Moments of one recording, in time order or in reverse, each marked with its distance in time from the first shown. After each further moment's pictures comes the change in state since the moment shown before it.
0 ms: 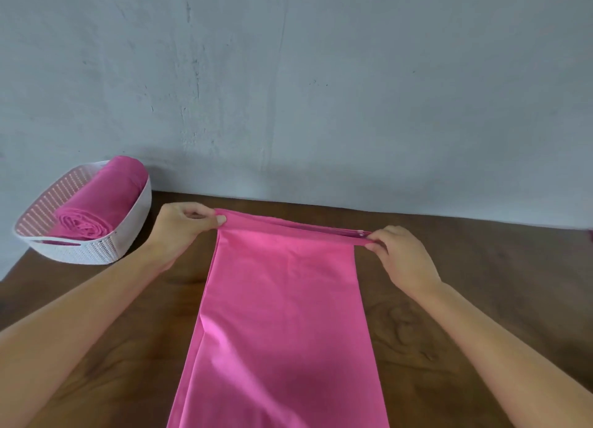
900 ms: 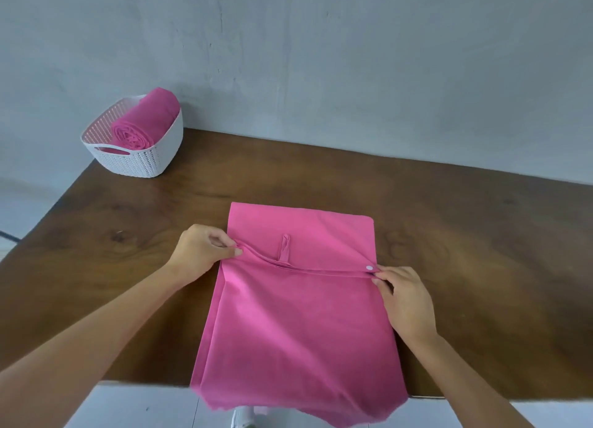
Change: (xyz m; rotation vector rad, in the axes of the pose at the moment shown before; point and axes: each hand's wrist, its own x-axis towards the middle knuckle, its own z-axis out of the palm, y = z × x) left_hand -0.195 -0.056 0.021 0.363 -0.103 -0.178; right_hand -0.224 0.004 0.074 0.230 0.048 0.164
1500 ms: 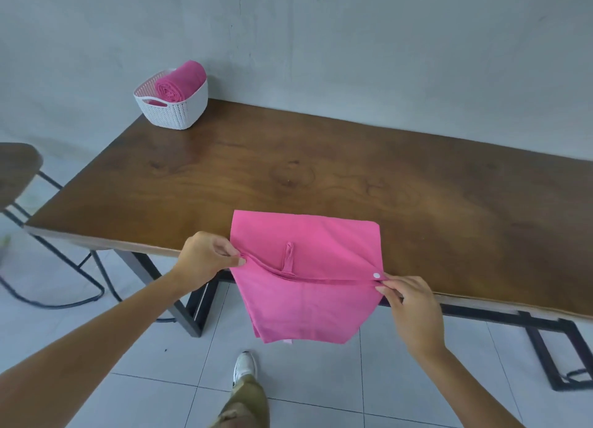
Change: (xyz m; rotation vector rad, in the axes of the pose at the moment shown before) left_hand -0.217 -0.009 0.074 0.063 0.069 -0.070; right_hand -0.187 0.051 -0.066 0.148 0.029 -0.066
